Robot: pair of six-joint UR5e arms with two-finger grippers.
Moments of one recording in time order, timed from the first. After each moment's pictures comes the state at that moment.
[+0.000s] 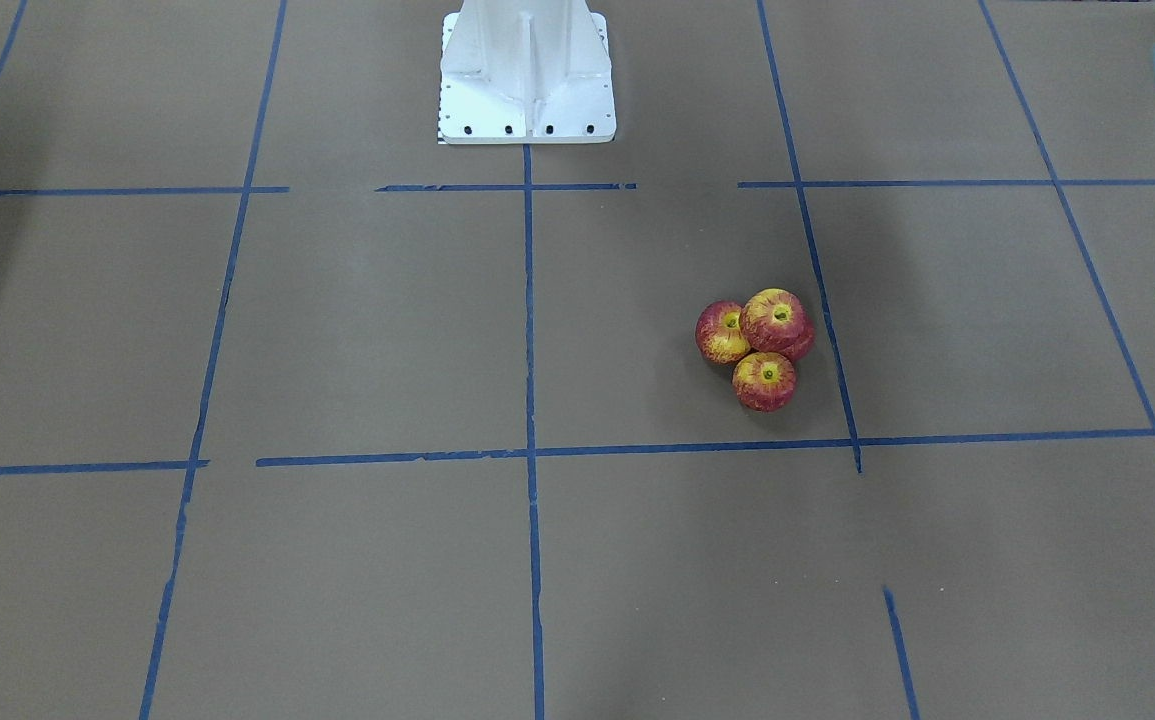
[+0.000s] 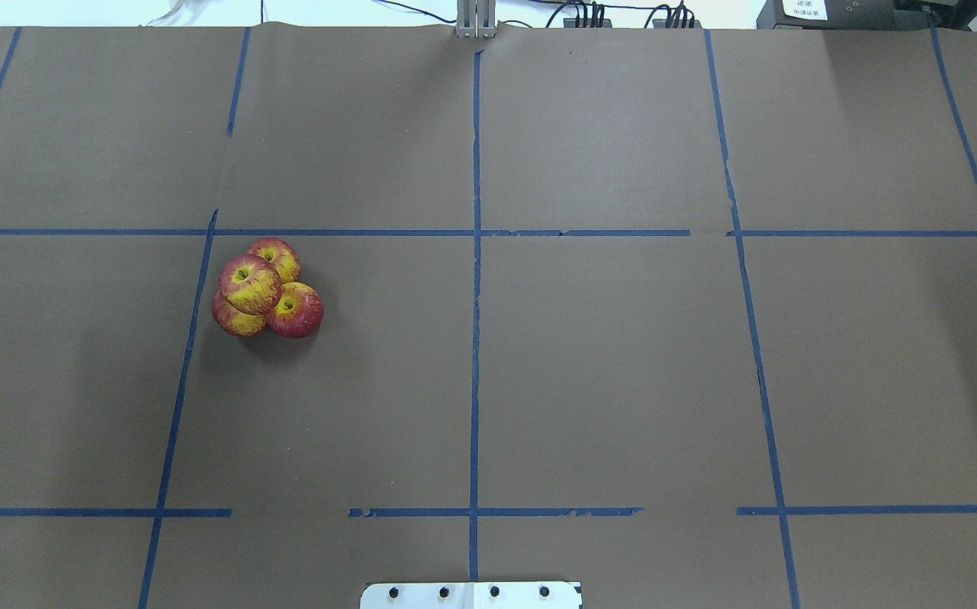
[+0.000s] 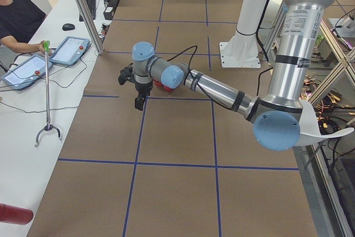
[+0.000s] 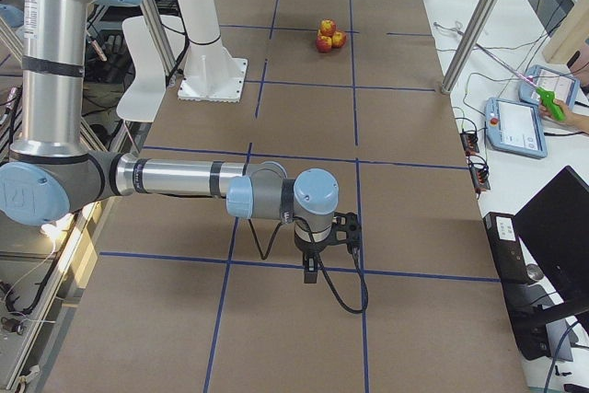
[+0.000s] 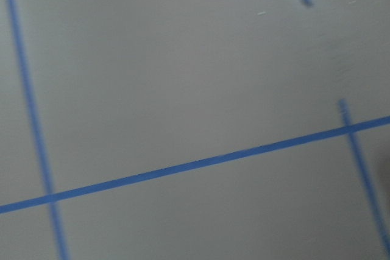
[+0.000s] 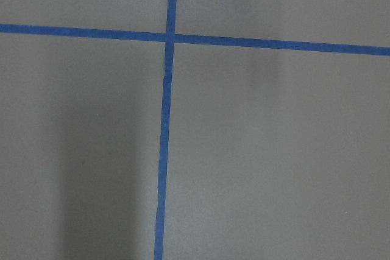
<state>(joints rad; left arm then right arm) -1.47 -1.63 -1.73 -1.62 -2.29 0.00 1.59 -1.71 1.71 -1.59 2.30 -0.06</state>
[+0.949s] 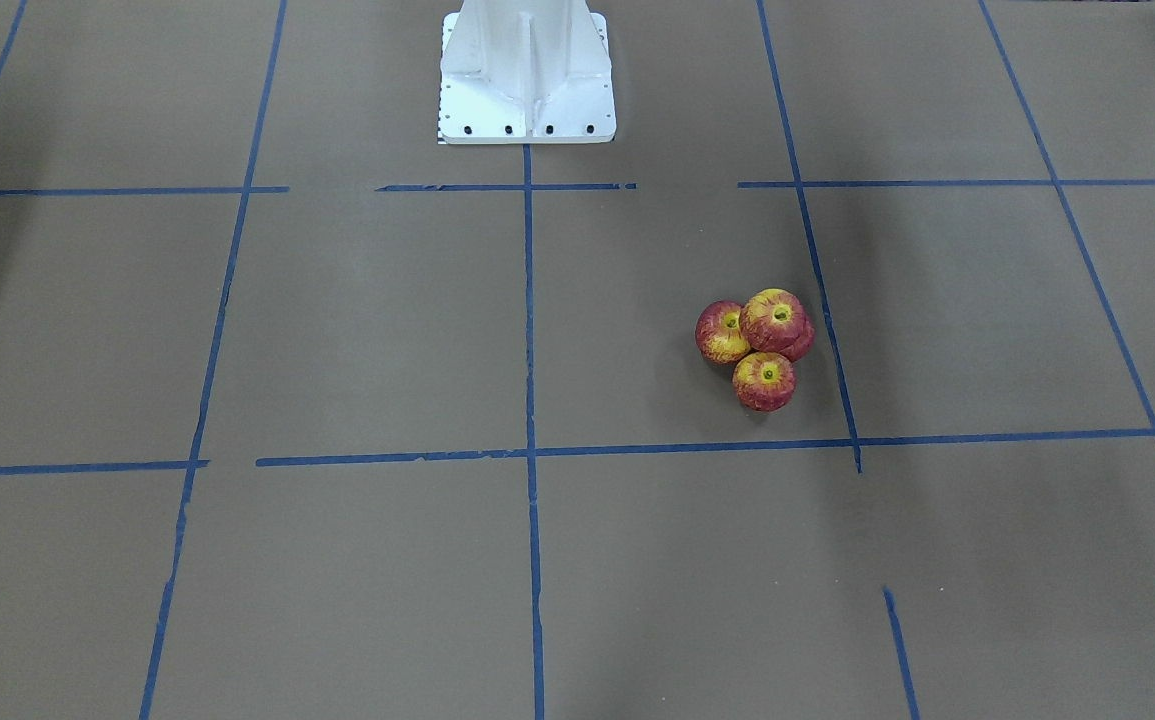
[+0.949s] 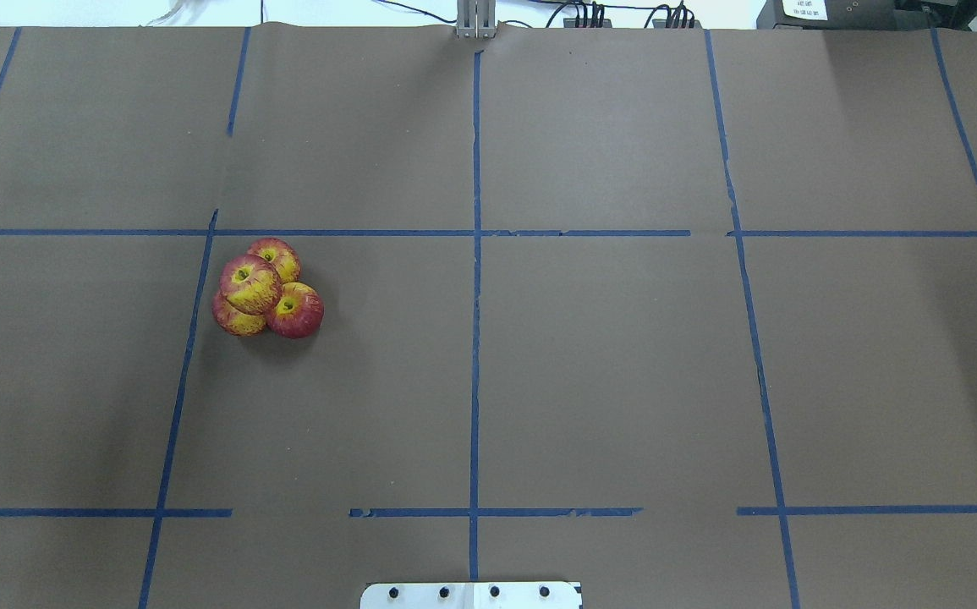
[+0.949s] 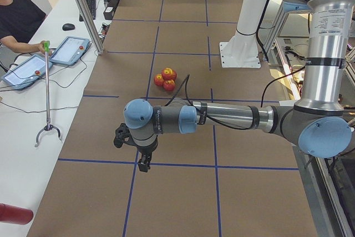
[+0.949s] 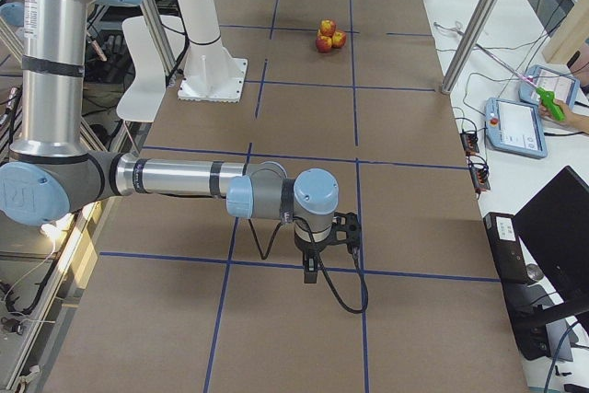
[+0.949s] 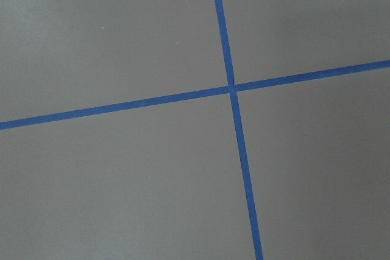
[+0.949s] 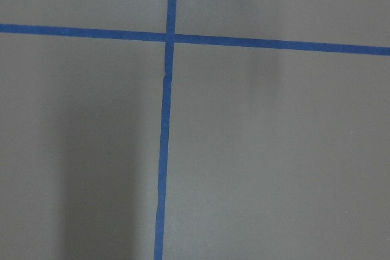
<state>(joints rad) -1.63 -1.59 -1.62 -1.46 -2.35 0.23 1.59 -1.71 1.71 -1.59 2.30 -0.06</state>
